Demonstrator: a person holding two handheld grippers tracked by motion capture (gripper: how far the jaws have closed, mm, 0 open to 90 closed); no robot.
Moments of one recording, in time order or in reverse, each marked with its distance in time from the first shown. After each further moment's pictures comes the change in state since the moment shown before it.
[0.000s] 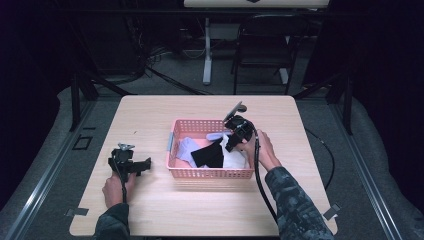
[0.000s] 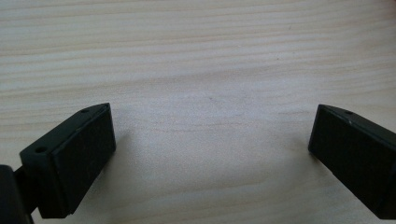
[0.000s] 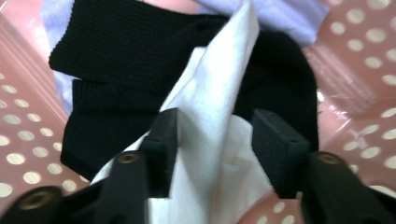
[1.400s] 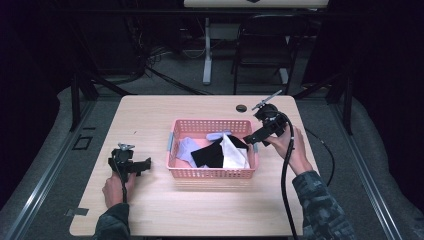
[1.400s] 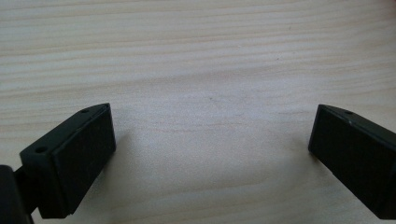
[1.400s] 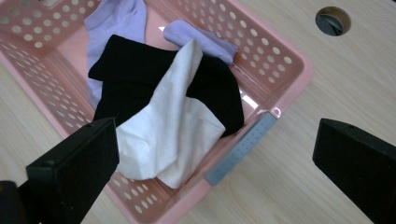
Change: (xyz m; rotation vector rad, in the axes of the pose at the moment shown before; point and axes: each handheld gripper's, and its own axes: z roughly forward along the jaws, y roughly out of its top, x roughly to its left) left arm 0.000 0.000 0.000 0.000 0.000 0.000; right arm -0.008 -0.057 -0.104 -0.290 -0.074 -0.023
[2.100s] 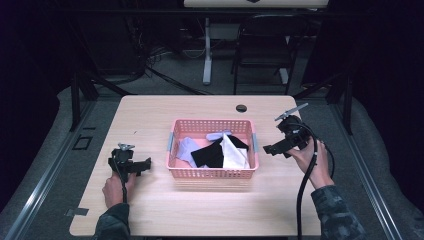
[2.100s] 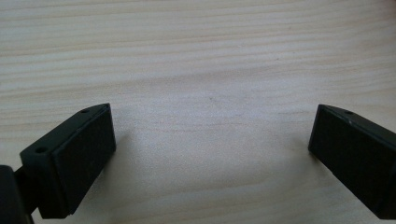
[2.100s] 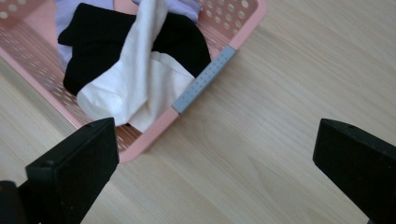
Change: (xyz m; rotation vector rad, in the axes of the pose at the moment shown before) left arm 0.000 0.000 0.000 0.000 0.000 0.001; right arm -0.015 -0.057 -0.029 -0.011 -0.080 0.058
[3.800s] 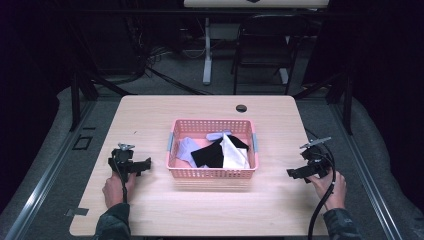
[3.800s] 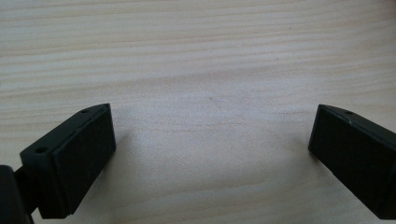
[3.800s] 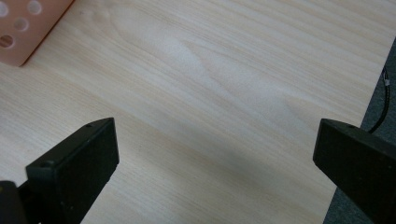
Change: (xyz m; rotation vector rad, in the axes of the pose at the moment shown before) left arm 0.000 0.000 0.000 0.000 0.000 0.000; right arm -0.050 -0.119 0.044 0.056 -0.089 0.175
